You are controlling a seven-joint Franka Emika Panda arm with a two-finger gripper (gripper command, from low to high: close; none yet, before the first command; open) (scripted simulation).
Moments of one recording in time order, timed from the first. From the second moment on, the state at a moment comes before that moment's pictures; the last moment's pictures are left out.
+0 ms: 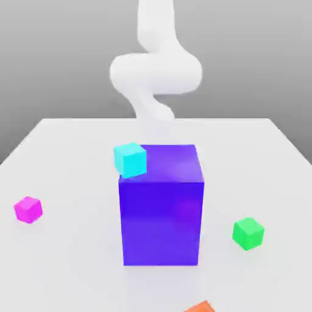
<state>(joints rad) -0.08 -0.72 -0.01 -2.34 -0.02 2.34 0.89</state>
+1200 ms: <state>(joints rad) -0.87 0.33 -0.10 -2.68 0.24 3.00 1.57</state>
